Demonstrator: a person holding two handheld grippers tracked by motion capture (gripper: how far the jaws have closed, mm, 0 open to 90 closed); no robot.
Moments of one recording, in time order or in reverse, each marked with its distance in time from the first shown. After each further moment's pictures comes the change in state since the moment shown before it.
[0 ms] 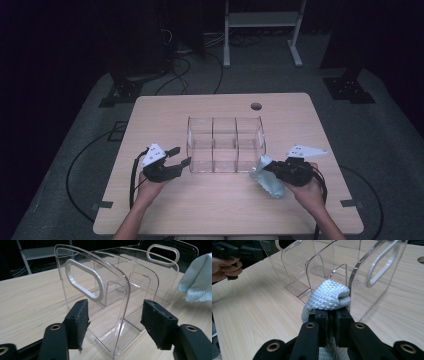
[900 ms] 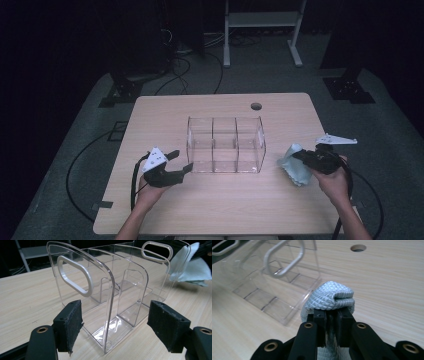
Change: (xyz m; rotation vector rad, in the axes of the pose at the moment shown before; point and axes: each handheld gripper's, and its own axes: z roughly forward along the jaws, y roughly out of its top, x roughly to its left) left arm -0.012 -0.003 -0.006 0.010 0.000 0.005; right arm -0.081 -0.007 -0.032 0.028 -0.217 0.141
